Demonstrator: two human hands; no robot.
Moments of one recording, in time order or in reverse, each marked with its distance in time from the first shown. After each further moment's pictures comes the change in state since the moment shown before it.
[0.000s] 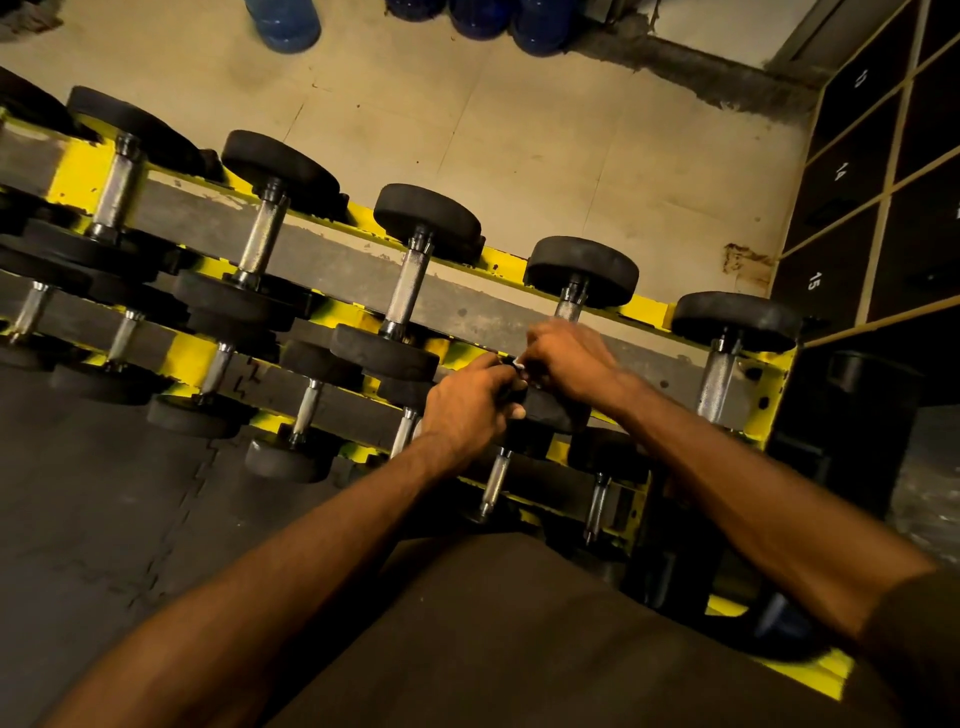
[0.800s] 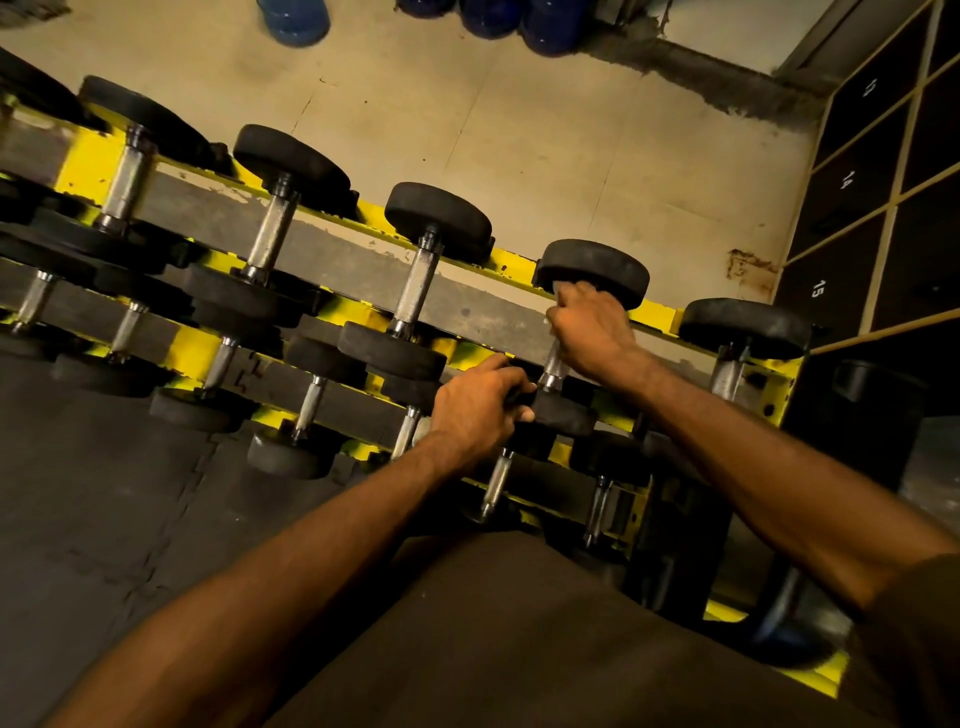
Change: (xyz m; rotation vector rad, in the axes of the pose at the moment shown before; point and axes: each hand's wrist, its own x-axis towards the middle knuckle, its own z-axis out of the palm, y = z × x) left_hand -0.001 -0.001 -0.003 -0.020 -0.008 0.006; right_hand 0.018 0.002 -0.029 -0.488 0.065 0.103
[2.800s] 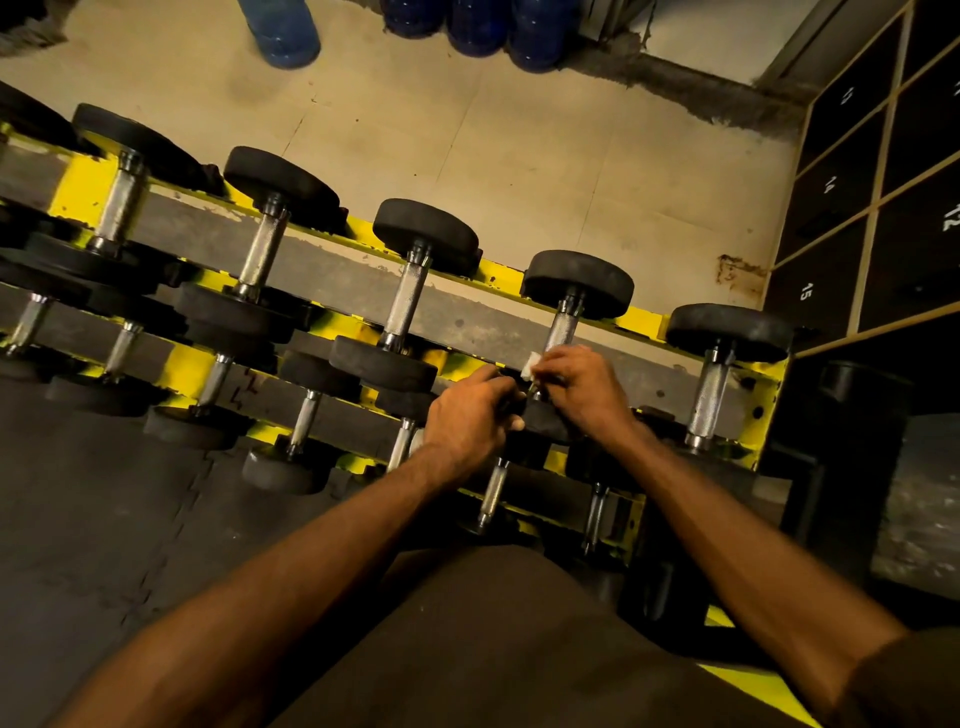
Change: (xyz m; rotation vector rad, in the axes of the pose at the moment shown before) left_hand -0.001 0.002 0.004 0.001 0.017 -0.004; right_hand -0.055 -0.017 0.044 0.838 0.210 0.130
